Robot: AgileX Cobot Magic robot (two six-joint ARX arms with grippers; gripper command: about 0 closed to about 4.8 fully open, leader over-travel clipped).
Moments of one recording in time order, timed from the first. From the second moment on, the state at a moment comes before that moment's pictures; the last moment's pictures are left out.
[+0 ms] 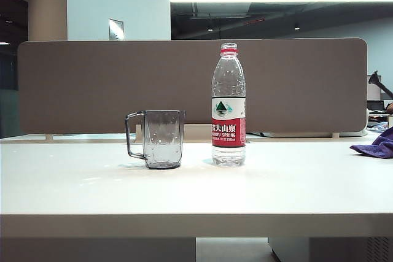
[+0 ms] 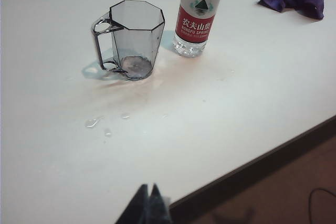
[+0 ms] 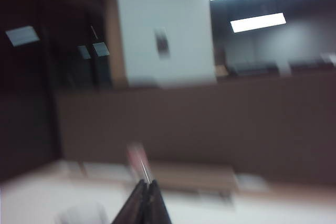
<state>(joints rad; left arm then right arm) -0.46 0.35 0.50 -0.52 0.11 -0.09 0.00 0.00 0.08 0.41 -0.32 0.24</state>
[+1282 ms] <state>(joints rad) -0.46 0.35 0.50 -0.52 0.11 -0.09 0.01 0.83 1.25 -0.72 -0.27 -0.18</state>
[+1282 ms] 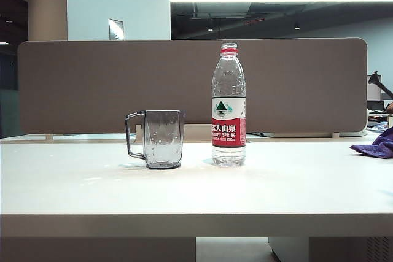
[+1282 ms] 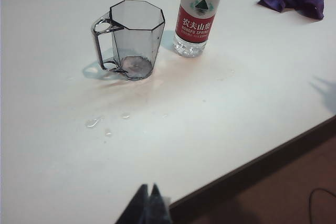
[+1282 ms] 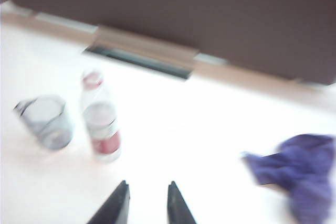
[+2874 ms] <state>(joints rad) -0.46 0.35 0.50 -0.52 0.11 -0.09 0.28 1.75 0.51 1.23 -0.29 0.05</state>
